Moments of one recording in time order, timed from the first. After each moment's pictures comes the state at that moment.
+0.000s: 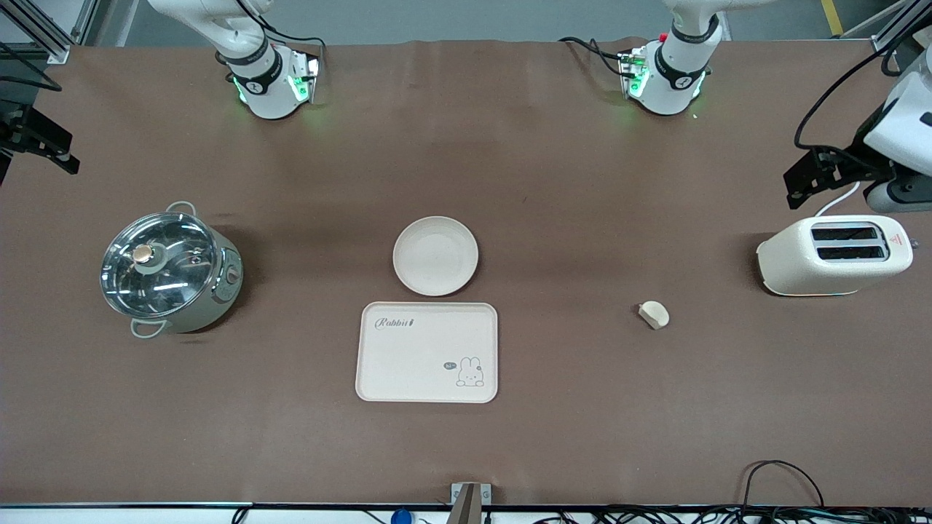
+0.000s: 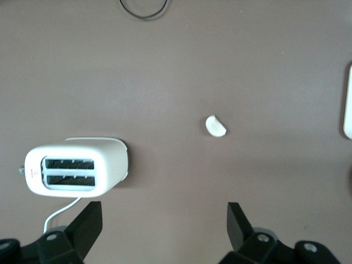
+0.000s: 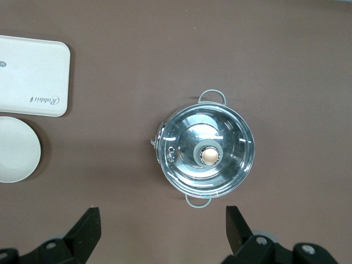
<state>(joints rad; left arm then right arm) 0.07 0.07 -0.24 -1.39 0.13 1.50 -0.15 0.02 -0.05 -0.06 -1.49 -0.03 1.49 -0.13</state>
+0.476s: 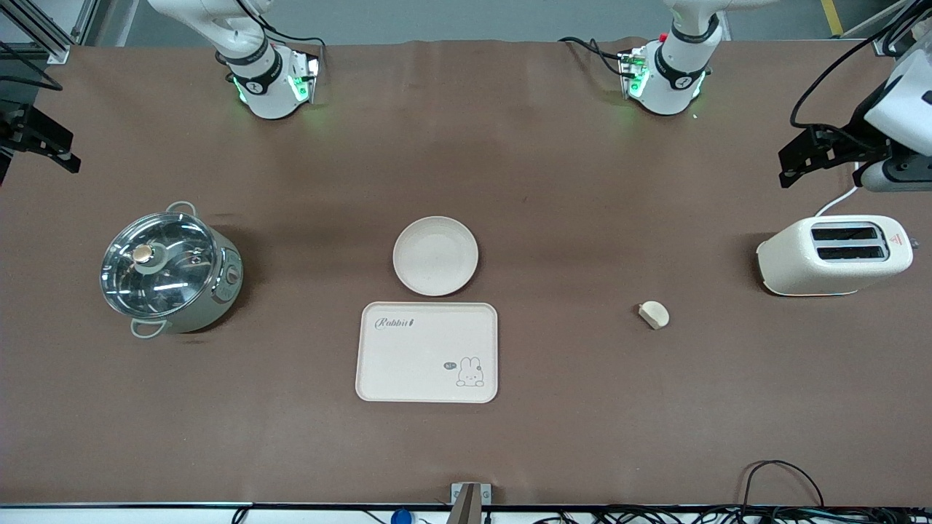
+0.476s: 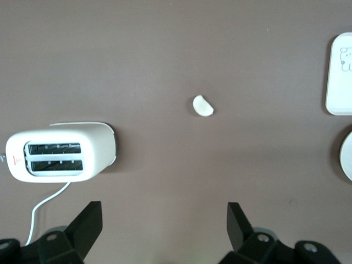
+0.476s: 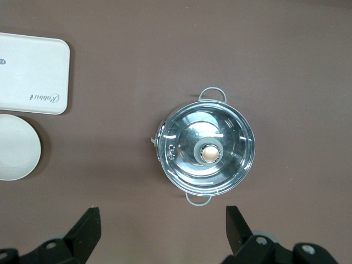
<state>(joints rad) 0.01 0.00 -0.13 -1.46 0.03 1.47 -0.09 0.02 -0.05 -0.06 -1.49 -0.03 1.48 -0.13</state>
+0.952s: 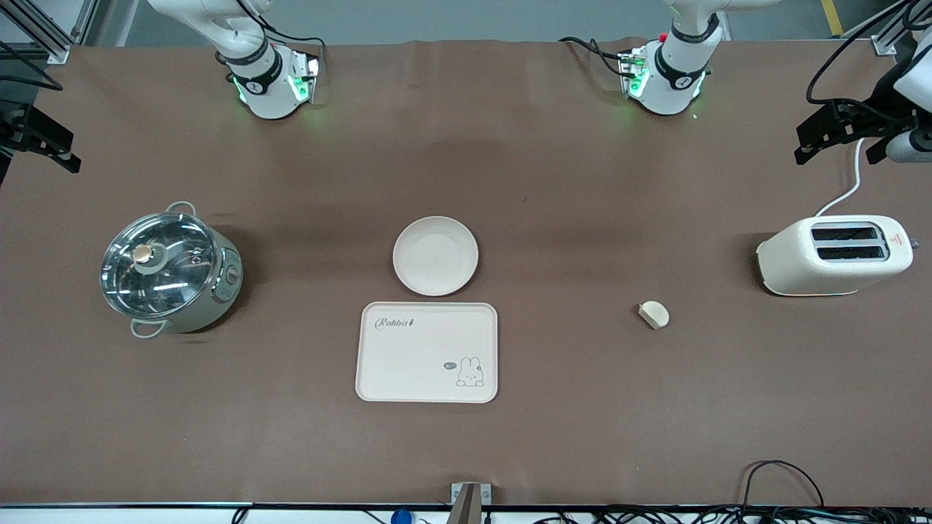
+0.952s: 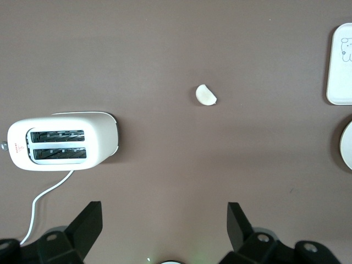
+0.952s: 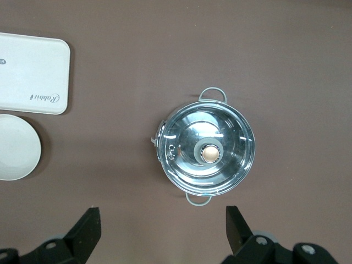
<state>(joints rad) -0.01 -0.07 -0.08 -1.53 0.01 1.47 -0.07 0.02 -0.05 -0.06 -1.49 -0.03 1.48 -0.13</state>
